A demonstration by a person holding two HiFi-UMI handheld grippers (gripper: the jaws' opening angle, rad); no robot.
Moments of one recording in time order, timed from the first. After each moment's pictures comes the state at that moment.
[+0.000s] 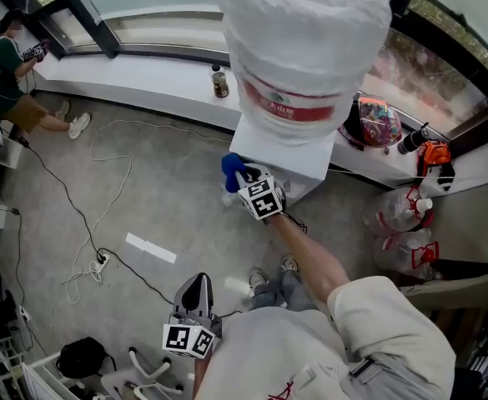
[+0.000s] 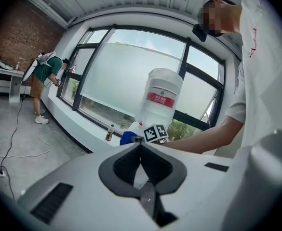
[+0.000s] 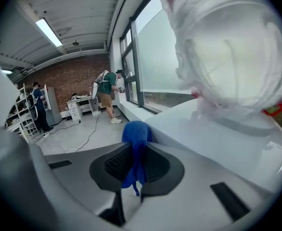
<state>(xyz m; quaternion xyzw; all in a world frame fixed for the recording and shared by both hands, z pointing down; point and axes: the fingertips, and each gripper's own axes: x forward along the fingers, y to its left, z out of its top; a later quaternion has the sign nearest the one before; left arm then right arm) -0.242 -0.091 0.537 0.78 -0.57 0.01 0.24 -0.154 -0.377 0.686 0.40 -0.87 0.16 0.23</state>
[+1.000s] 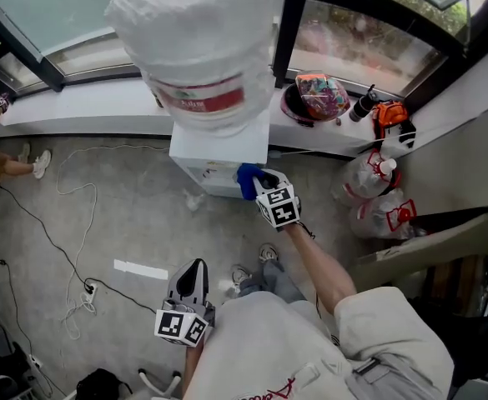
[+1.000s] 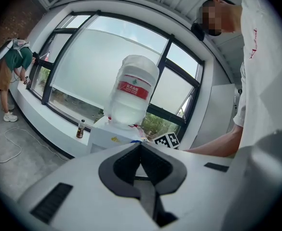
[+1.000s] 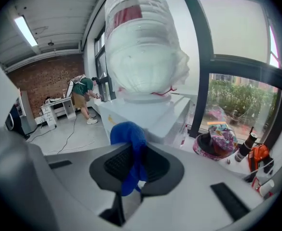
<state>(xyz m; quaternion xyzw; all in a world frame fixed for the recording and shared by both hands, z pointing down) -0.139 -0.112 0.532 0.87 -0.44 0.02 0.23 0.060 -0.304 0.683 0.54 -0.79 0.19 0.22</state>
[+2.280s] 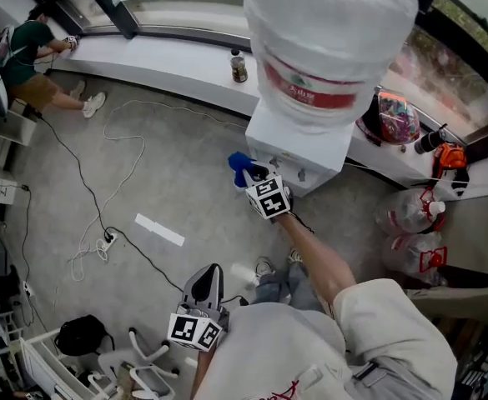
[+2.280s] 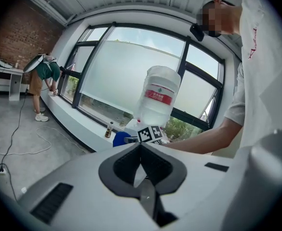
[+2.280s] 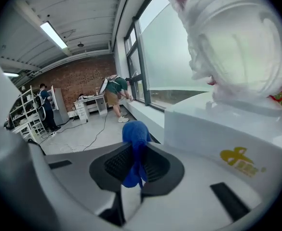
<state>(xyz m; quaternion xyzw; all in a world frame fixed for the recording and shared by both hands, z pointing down) -0.226 -0.077 0.542 0.78 -0.57 0.02 0.25 -0.177 -0.342 0.703 0.37 -0.89 0.16 0.23</state>
